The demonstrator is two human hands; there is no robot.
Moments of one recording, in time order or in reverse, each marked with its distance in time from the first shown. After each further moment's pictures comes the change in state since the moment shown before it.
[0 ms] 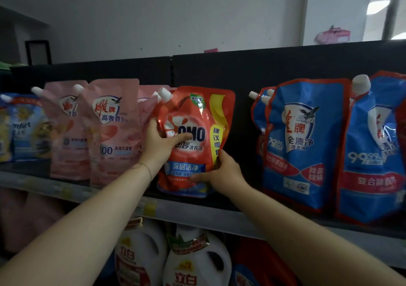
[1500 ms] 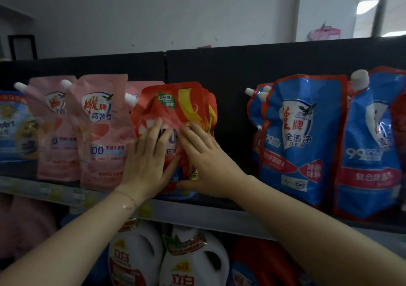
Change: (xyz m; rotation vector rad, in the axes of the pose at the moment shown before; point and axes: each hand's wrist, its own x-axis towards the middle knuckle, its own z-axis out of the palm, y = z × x) left_hand -0.029 -0.035 -0.032 1.155 -0.067 0.769; right_hand -0.006 -0.028 0.000 -1.138 -0.052 -0.809
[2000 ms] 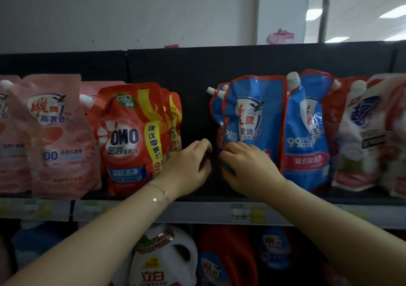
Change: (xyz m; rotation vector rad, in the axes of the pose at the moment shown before) left_hand 0.039 0.133 -0.011 -0.631 -0.314 0.117; right_hand -0.110 0.054 -0.052 -0.197 0.006 0.259
